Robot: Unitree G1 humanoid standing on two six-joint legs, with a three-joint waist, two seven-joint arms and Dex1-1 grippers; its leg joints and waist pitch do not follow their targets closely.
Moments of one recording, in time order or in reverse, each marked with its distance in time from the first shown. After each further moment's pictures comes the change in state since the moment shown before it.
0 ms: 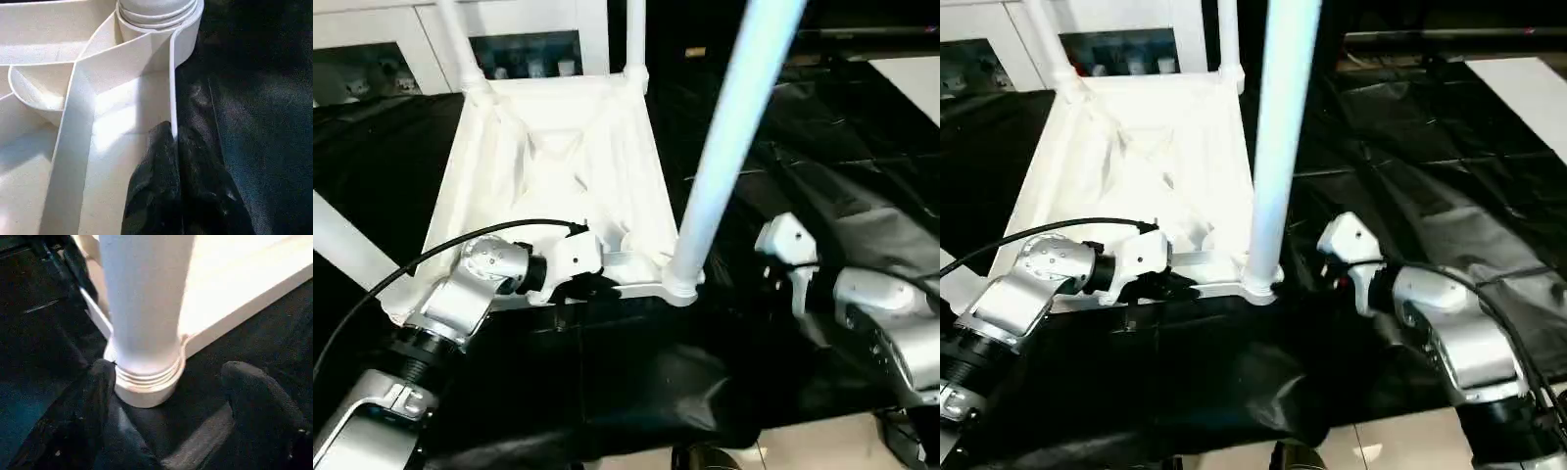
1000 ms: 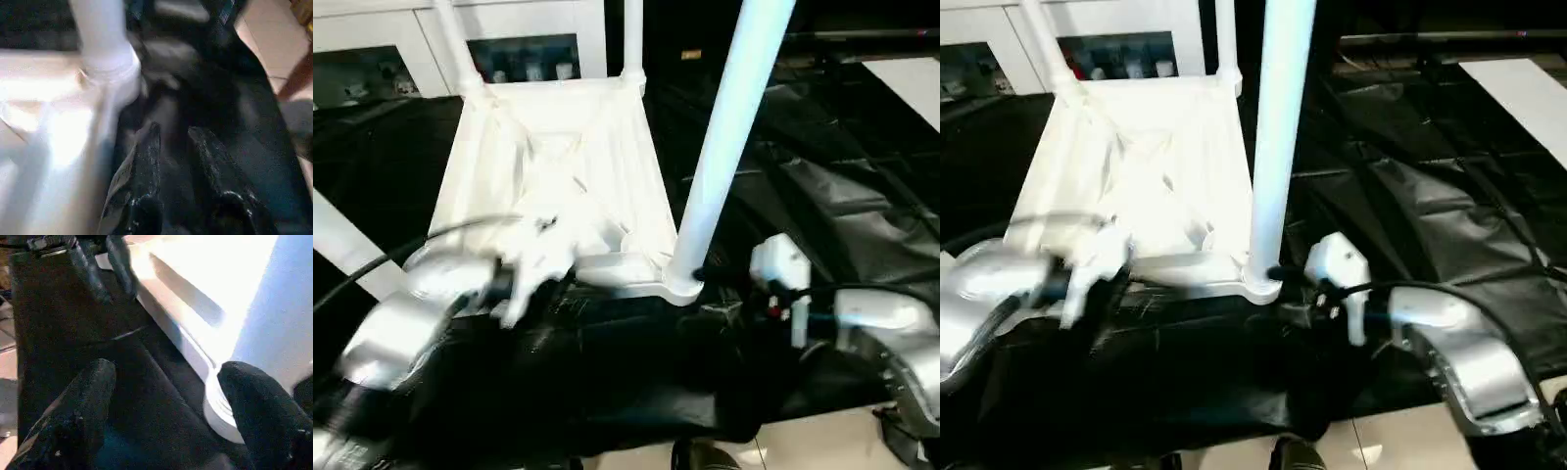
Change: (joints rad) left arm 0.243 0.164 0.139 -0.526 -0.262 0.321 -0.057; right arm 0.074 -0.012 0.025 -0.204 0.152 0.126 0.079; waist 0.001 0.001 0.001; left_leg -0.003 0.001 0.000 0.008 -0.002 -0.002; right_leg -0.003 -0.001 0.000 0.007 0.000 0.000
